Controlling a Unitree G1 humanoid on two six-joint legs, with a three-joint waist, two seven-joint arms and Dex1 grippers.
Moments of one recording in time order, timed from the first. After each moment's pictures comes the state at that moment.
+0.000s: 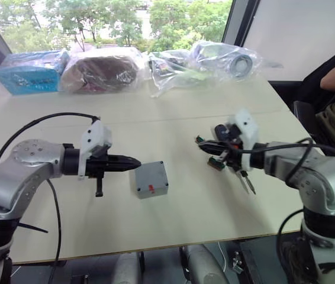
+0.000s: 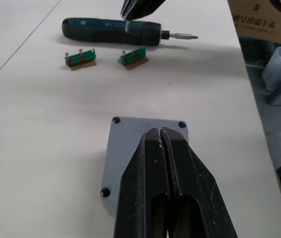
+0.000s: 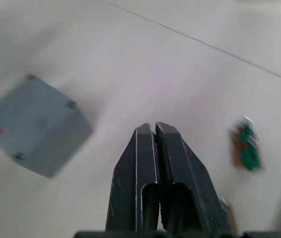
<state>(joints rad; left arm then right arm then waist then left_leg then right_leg) -0.36 0.92 0.05 -0.39 -0.63 0.68 -1.11 -0.60 -0.53 -0.03 -0.53 0.61 1.29 0.59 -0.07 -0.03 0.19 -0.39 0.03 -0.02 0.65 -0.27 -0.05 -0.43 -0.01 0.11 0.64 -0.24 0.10</state>
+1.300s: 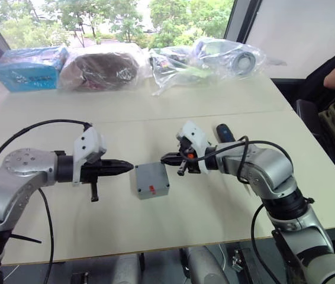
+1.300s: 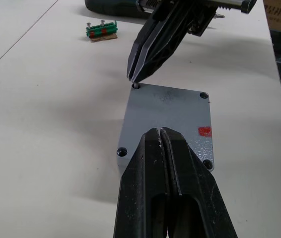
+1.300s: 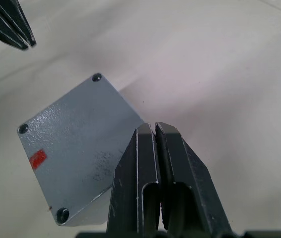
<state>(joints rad) -0.27 0.94 0.09 -0.44 -0.62 0.67 -1.06 -0.69 -0.45 0.30 -0.28 0.50 1.10 0.66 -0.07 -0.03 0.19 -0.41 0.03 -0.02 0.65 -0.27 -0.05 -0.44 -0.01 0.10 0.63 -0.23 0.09</state>
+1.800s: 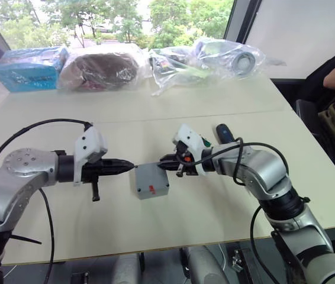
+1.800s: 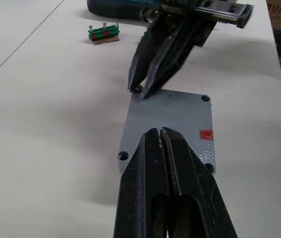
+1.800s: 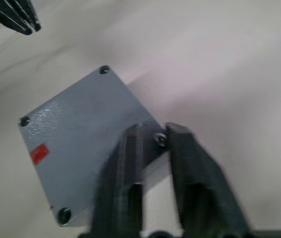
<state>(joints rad) -0.27 0.94 0.09 -0.46 -0.62 0.67 -1.04 -0.69 -0.45 0.33 -0.27 0.46 1.06 0.70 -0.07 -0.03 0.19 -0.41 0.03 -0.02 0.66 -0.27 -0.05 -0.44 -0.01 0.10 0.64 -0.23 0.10</state>
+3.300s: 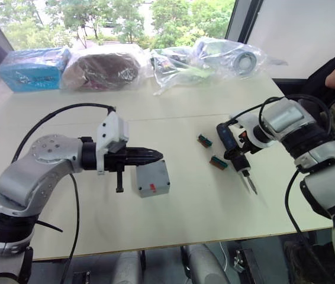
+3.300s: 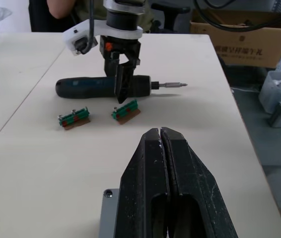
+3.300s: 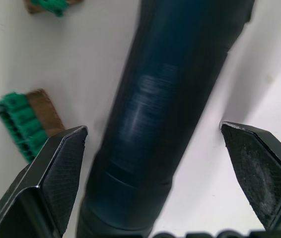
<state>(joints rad) -0.47 0.78 -0.01 -0.48 -0.69 0.67 -1.00 -1.22 -0.71 0.69 0.66 0.16 1.29 0.97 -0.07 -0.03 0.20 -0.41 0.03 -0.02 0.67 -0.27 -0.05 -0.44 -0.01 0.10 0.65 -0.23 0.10</state>
